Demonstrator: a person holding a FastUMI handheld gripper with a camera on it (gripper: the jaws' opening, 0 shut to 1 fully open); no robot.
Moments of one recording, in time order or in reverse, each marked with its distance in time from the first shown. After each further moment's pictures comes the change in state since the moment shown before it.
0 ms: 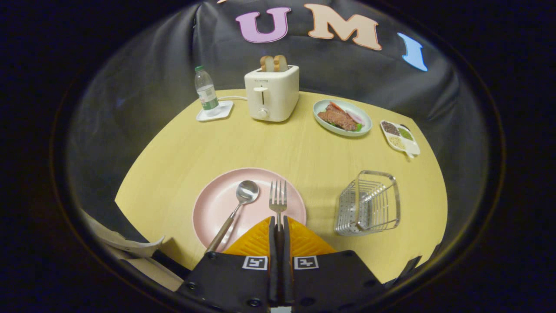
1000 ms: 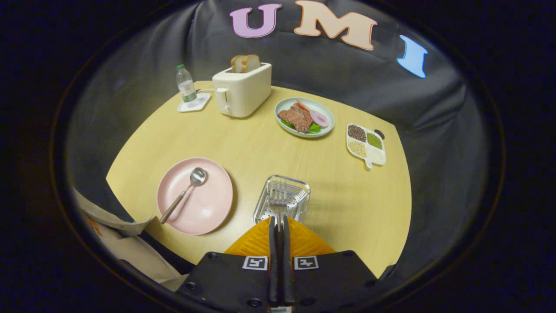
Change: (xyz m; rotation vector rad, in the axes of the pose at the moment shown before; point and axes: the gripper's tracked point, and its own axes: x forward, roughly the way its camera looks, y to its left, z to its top) arm -0.028 -0.136 0.008 -0.130 0.116 -0.054
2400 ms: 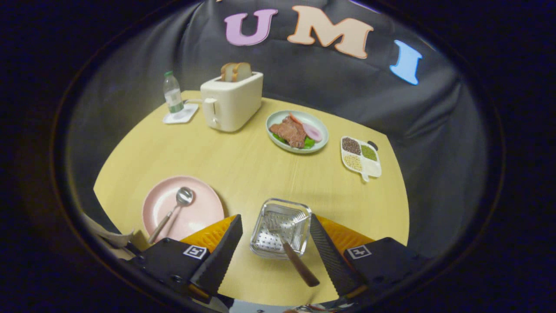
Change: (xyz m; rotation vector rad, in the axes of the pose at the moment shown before) arm 0.021 0.020 0.043 0.099 -0.185 -0.103
